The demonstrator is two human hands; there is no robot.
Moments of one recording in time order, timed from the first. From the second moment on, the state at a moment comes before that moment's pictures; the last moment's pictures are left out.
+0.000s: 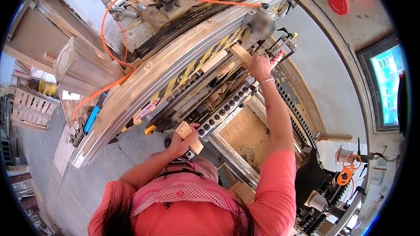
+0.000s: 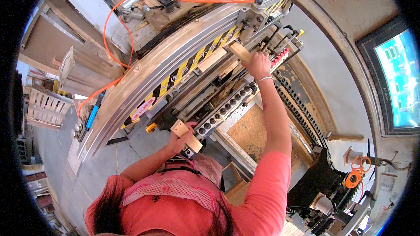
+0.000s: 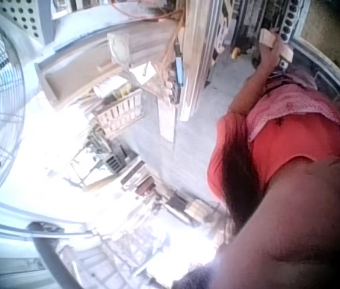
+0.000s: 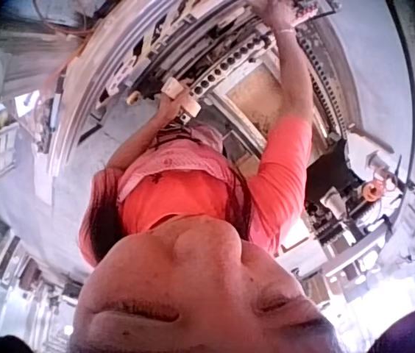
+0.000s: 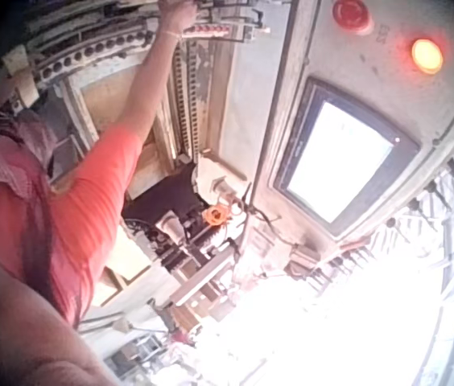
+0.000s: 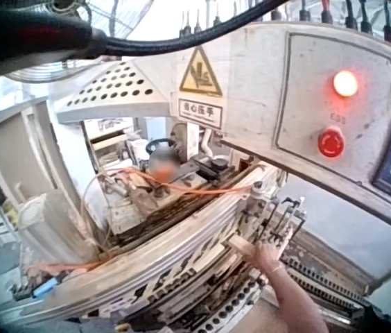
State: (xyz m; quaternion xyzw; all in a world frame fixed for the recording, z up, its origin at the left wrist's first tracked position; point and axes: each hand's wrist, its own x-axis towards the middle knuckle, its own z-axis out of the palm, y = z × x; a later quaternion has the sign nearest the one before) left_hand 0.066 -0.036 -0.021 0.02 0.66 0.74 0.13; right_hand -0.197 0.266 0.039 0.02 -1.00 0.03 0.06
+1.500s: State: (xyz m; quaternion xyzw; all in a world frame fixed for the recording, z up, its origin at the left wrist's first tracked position) left_hand 0.053 -0.047 -0.026 0.10 0.68 0.69 0.22; right_hand -0.204 0.261 0.034 0.08 -1.00 -0.02 0.05
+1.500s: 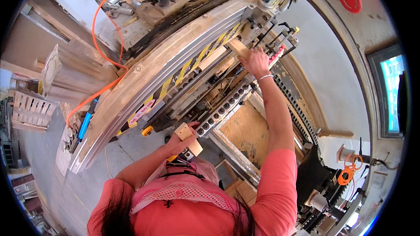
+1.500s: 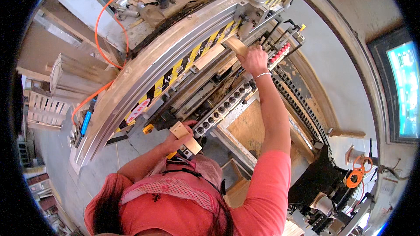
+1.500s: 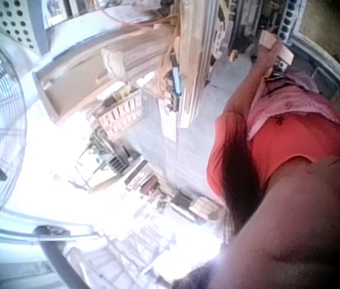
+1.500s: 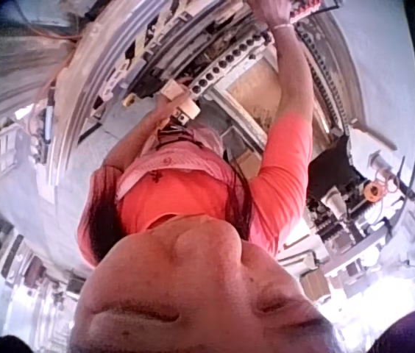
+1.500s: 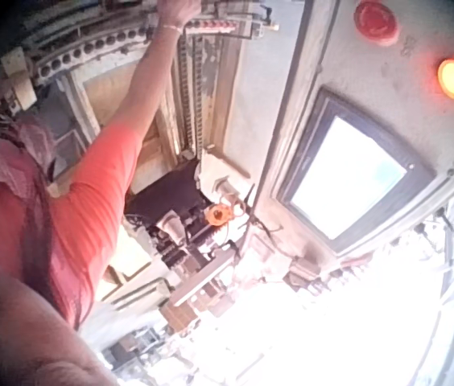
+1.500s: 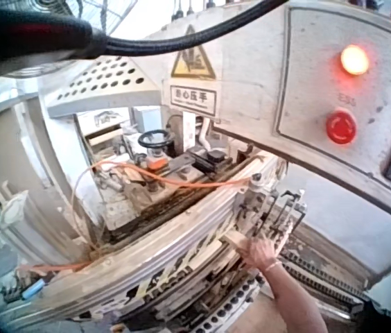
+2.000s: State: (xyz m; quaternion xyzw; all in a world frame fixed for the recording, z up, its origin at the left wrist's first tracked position) left_hand 0.067 -0.048 -0.009 0.07 0.70 0.70 0.11; right_hand -0.205 0.259 0.033 0.09 -0.99 -0.02 0.11
